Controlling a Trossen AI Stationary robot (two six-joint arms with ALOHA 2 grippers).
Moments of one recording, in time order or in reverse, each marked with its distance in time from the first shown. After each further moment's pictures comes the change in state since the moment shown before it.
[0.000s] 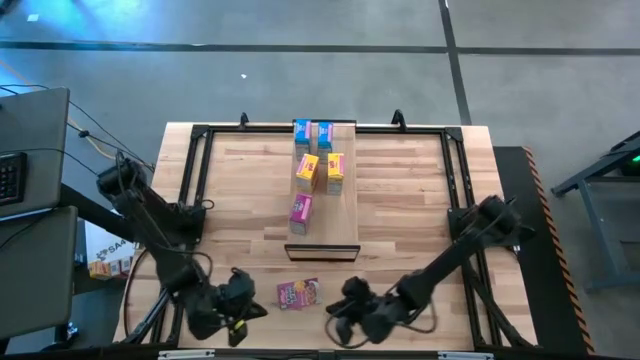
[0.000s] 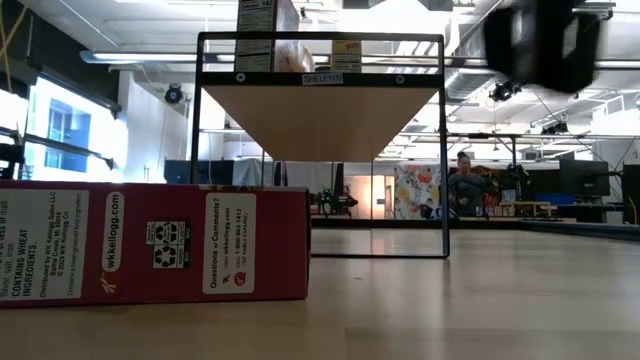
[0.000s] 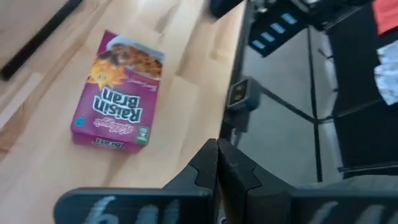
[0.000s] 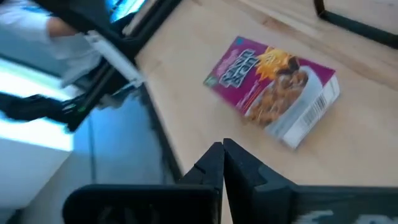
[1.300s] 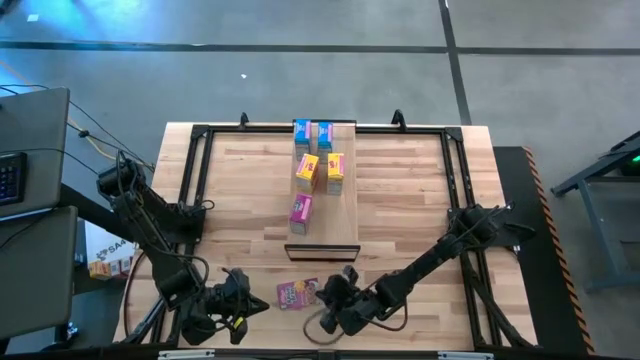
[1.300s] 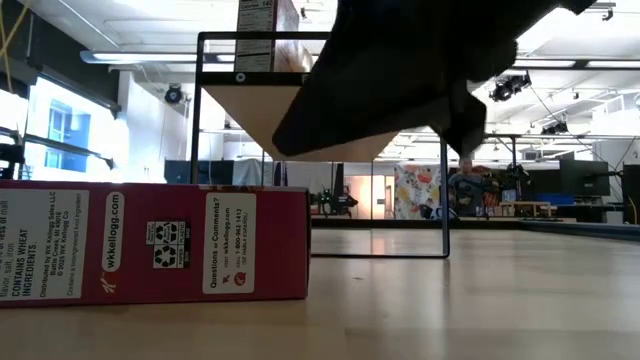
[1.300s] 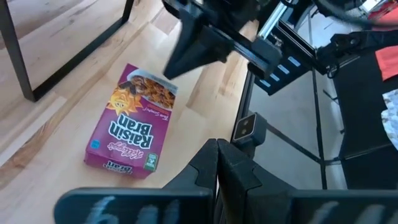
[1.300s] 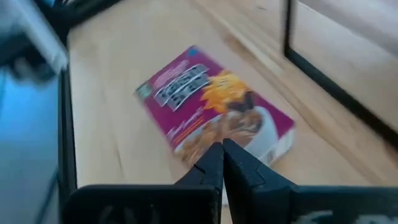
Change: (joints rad) left arm -0.042 0.010 0.000 0.003 -0.190 -0.079; right arm -0.081 0.154 0.081 -0.055 0.044 -0.289
